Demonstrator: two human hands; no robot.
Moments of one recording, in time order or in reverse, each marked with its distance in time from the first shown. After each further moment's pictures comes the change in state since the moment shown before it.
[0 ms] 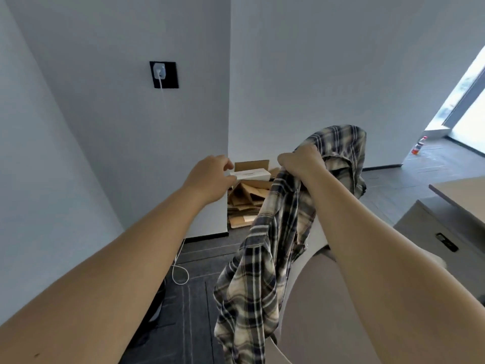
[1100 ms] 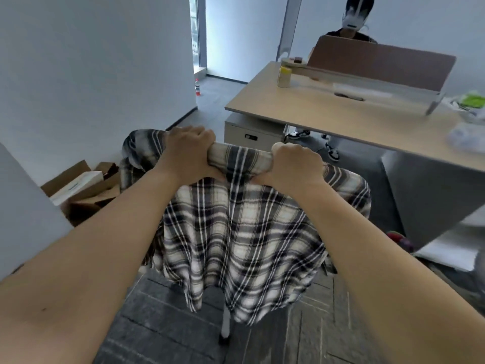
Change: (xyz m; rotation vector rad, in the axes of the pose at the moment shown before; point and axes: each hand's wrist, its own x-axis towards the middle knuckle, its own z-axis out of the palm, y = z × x) left_hand -0.043 0.062 0.038 0.087 -0.136 1.150; right_hand -0.251 0.062 -0.024 -0.682 0.520 0.361
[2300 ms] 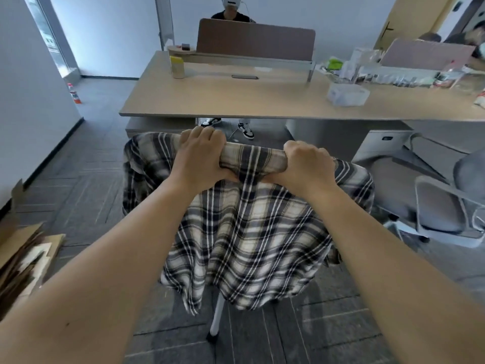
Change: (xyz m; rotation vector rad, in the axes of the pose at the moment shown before) left_hand 0.064 0.103 0.047 -0.227 -0.087 0.398; right_hand -0.044 0.086 -0.011 -0.062 0.111 0.481
